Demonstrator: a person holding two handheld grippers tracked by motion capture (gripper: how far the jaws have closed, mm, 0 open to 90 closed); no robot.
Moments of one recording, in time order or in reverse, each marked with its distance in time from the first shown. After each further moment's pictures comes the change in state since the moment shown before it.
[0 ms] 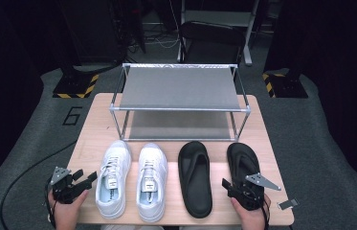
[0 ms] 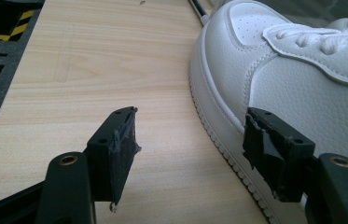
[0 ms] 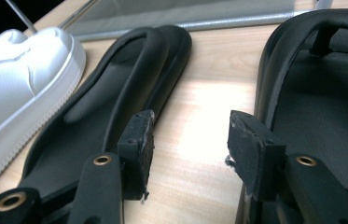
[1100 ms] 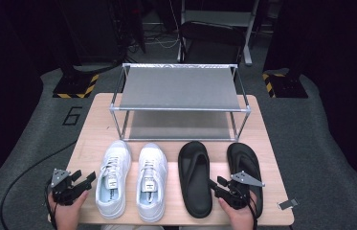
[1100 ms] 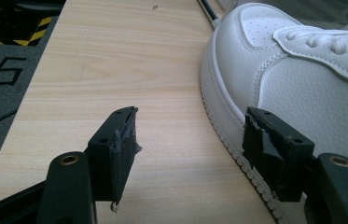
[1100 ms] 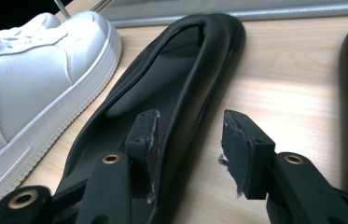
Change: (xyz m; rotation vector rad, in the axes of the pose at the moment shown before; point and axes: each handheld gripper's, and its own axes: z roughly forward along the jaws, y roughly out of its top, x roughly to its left) left arm -0.002 -0.005 -0.003 -0.020 0.053 -0.010; right arm 0.031 -0.001 0.022 0.057 0.079 -0.051
